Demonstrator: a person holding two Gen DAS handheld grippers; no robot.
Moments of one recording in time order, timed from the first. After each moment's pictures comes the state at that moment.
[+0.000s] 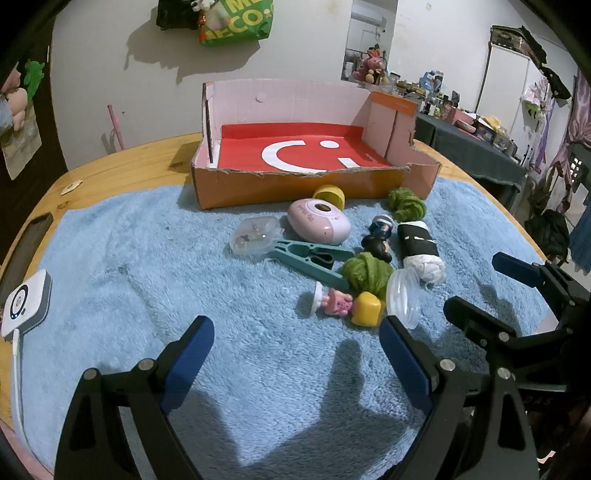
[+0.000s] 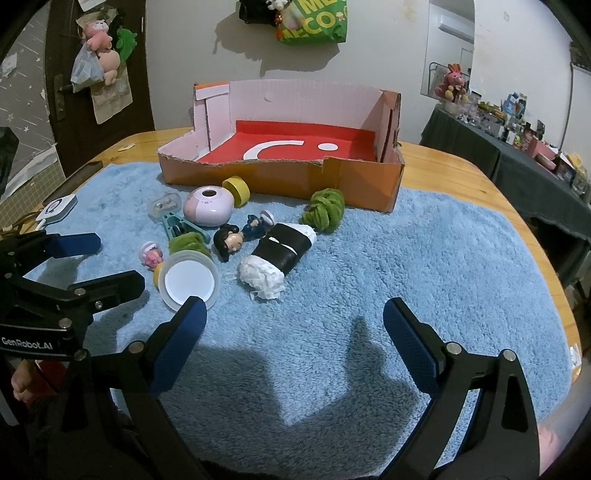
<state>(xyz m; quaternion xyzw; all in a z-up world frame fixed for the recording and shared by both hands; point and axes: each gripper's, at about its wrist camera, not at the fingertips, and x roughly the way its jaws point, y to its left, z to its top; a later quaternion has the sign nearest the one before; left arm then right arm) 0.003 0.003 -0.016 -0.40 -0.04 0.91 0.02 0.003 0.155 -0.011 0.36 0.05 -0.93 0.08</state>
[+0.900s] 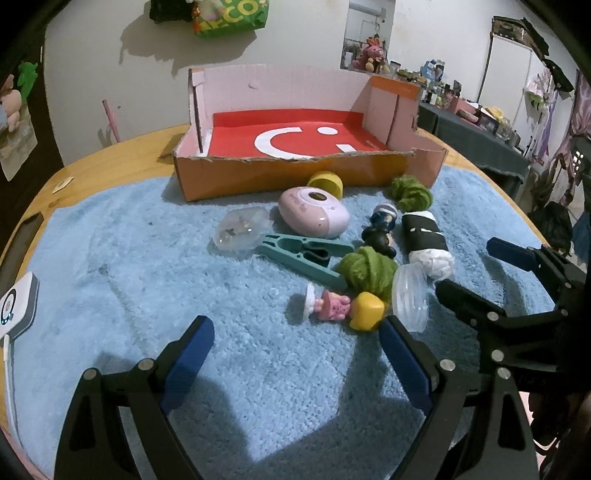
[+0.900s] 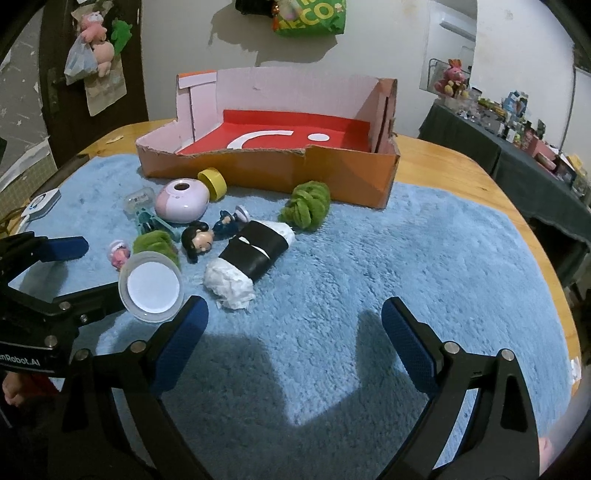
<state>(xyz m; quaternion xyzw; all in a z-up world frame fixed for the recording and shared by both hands) -0.010 0.013 -0.027 -0.42 -0.03 0.91 0.02 -0.025 0.164 -0.025 0.37 0.07 -0.92 0.08</state>
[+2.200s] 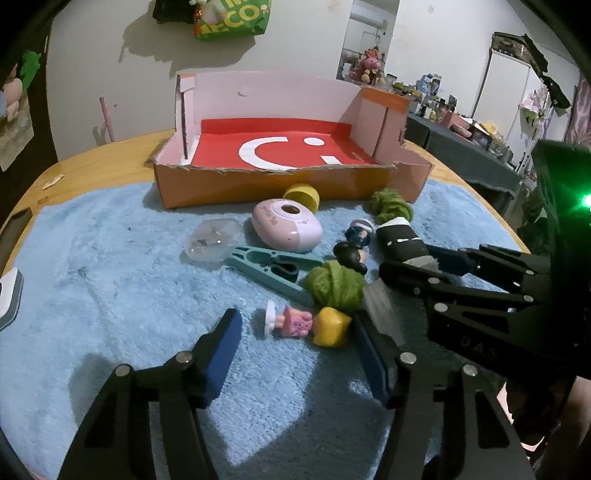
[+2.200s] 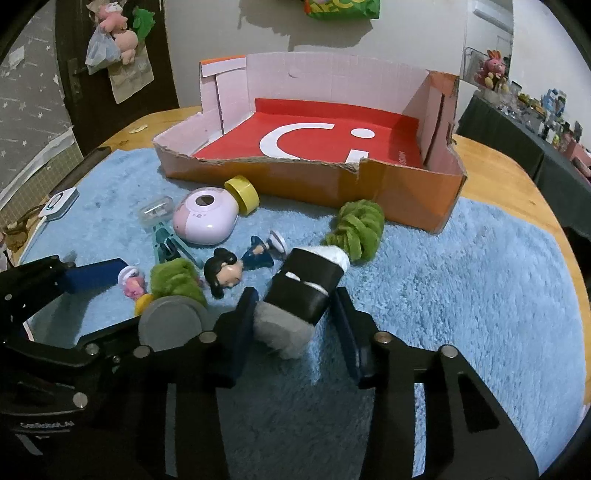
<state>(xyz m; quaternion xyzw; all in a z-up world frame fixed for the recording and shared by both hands) -0.015 0.024 -0.024 -0.40 -0.06 0.91 0.04 -0.056 0.150 -0.026 0.41 0.06 -0.90 0.15</state>
